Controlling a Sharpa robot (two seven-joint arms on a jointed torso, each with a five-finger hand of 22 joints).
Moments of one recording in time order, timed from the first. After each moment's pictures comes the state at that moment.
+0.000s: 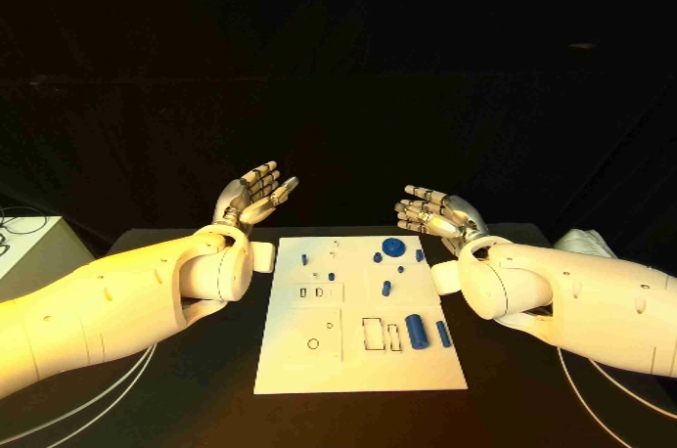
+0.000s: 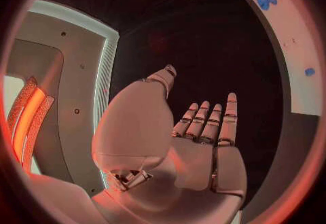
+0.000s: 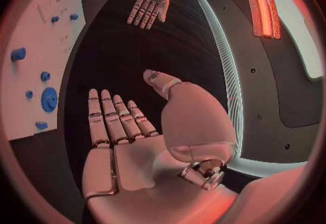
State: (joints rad) left arm 1.17 -0.72 -0.04 1.36 -0.03 -0.56 0.51; left_hand 1.41 -0.14 0.31 0.26 0.06 0.31 0.14 0.11 0.08 0.39 0.17 0.07 0.05 0.34 0.22 0.03 0.05 0.12 0.53 0.28 0.05 0.05; right arm 1.22 -0.78 -0.15 1.49 -0.08 -0.56 0.37; right_hand 1.17 -0.09 0.52 -0.02 0.24 0.43 0.15 0.05 0.14 0.54 0.25 0.04 0.05 0.63 0.22 0.06 0.08 0.12 0.58 0.28 0.06 0.06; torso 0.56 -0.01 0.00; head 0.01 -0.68
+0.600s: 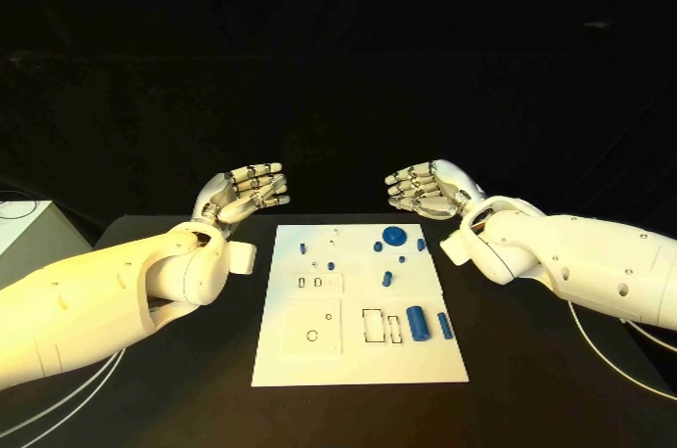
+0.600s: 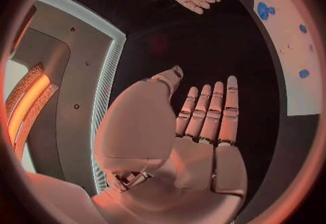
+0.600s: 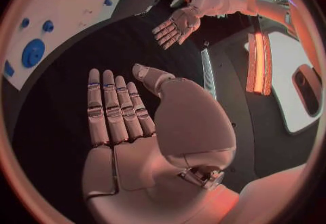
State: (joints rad) left arm 1.19 -0.81 -0.04 1.44 -0.07 -0.44 0.52; left_hand 1.45 -0.13 0.40 0.21 0.06 0.66 0.18 0.23 0.15 0.79 0.20 0.13 0.06 0.81 0.18 0.15 0.13 0.16 0.84 0.27 0.15 0.09; right arm 1.30 -0.76 -0.15 1.35 -0.66 -0.49 0.30; right_hand 1.31 -0.13 0.55 -0.09 0.17 0.84 0.21 0.15 0.21 0.99 0.18 0.08 0.06 1.02 0.14 0.15 0.12 0.16 0.93 0.24 0.17 0.09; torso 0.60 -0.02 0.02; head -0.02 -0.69
